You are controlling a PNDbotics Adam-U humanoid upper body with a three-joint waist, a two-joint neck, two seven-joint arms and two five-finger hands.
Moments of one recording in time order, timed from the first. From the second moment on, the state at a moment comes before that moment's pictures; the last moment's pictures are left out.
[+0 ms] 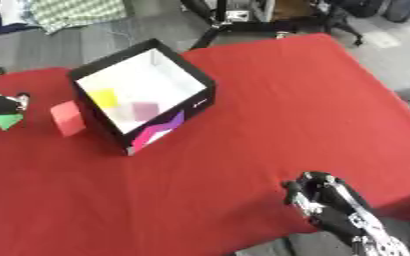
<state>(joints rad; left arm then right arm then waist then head) -0.68 0.69 -0.31 -1.21 -0.97 0.36 -0.53 0.23 -0.08 0.08 -1.86 -0.03 -0.05 0.34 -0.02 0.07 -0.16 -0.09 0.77</state>
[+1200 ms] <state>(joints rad) -0.60 0.69 -0.29 -1.17 -0.96 0.45 -0.28 0.22 -0.08 0.08 -1.86 -0.03 -0.06 0.34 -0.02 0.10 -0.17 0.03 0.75</state>
